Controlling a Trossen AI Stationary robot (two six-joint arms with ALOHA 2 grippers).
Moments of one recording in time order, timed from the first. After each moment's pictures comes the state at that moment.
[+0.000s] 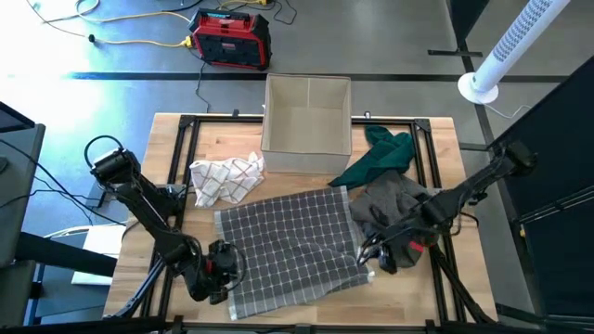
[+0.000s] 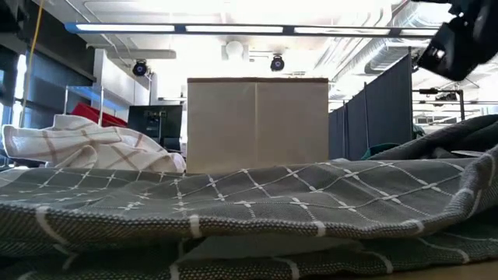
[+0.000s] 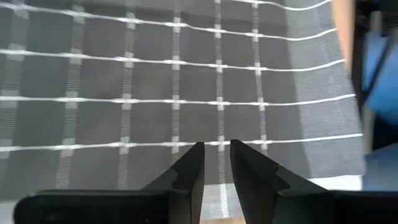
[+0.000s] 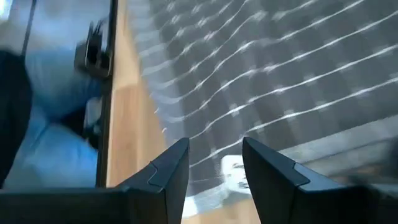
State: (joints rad) left arm -0.93 1.52 0.72 -0.24 -0.38 -1.12; right arm 0.56 1.23 0.73 -0.35 0.03 0.70
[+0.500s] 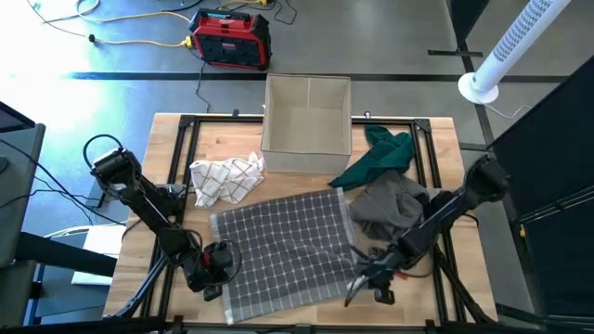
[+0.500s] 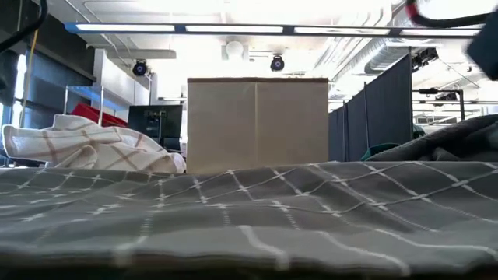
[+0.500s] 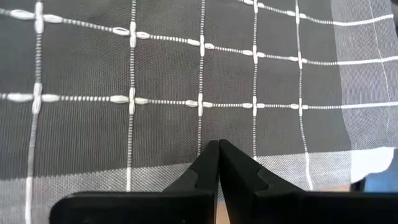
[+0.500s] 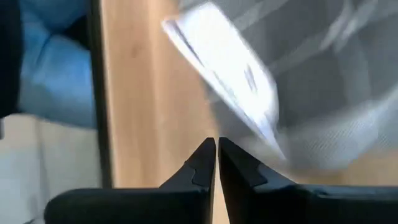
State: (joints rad) left arm -0.94 1.52 0.54 -0.07 -0.18 -1.22; right arm 0.70 1.60 0.73 -0.15 -0.19 0.88
